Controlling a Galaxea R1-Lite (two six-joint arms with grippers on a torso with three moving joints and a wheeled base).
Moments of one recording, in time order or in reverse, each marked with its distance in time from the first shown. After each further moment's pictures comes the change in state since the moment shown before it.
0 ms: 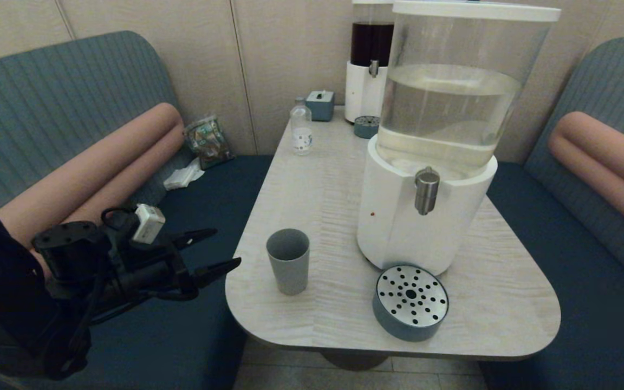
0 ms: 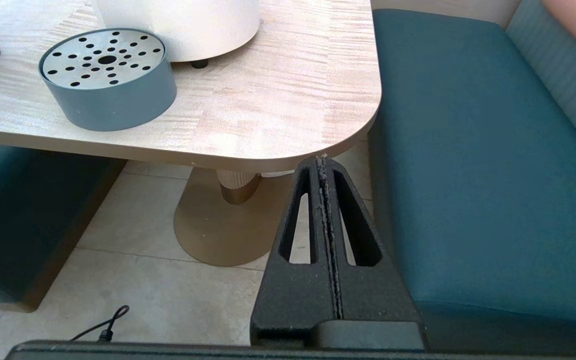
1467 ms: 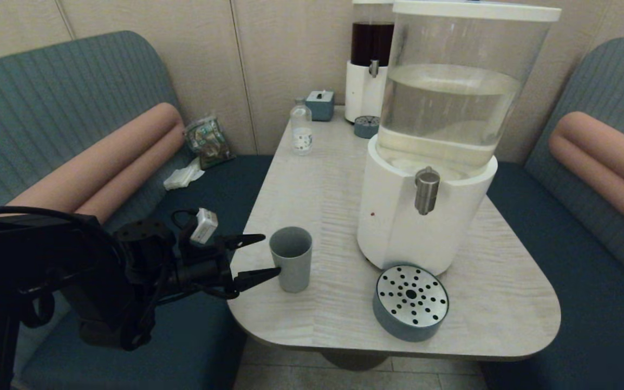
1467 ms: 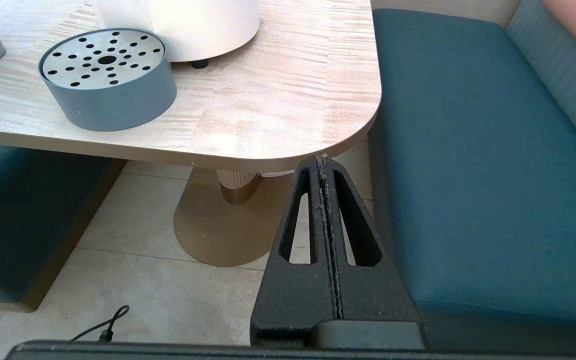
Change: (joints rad) left arm -0.144 0.218 -0.241 0.000 -0.121 -0.052; right arm 0.000 0.000 0.000 0.000 0.000 0.000
